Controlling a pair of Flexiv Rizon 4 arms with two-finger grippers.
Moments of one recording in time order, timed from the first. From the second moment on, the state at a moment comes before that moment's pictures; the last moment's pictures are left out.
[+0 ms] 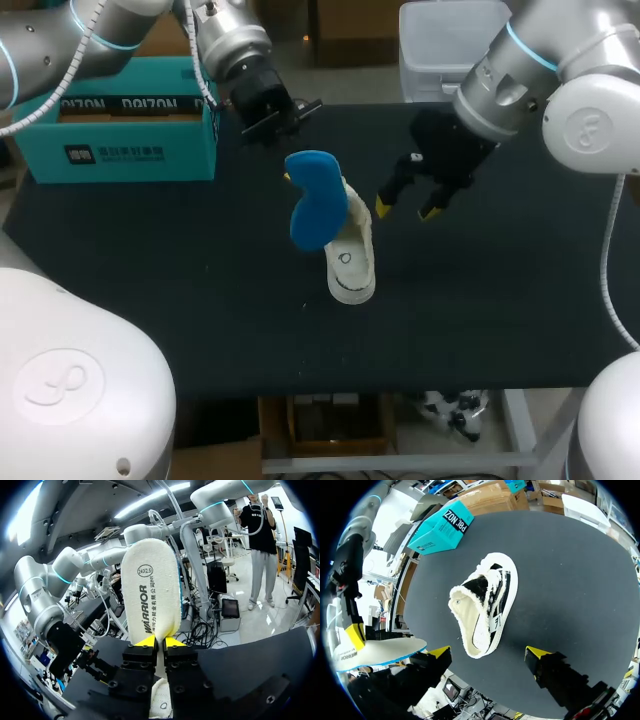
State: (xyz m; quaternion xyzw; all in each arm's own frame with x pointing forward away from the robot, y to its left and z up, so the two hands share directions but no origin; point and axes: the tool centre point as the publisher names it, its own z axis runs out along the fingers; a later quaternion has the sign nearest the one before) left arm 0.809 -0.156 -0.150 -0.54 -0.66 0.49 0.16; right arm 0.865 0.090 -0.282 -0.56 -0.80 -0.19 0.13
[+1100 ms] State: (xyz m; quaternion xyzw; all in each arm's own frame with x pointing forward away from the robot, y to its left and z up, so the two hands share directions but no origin) left arm 0.813 -0.161 -0.142 -0.54 -0.63 0.53 0.17; right arm 0.833 0.059 -0.272 -0.72 -0.55 -0.07 0.42
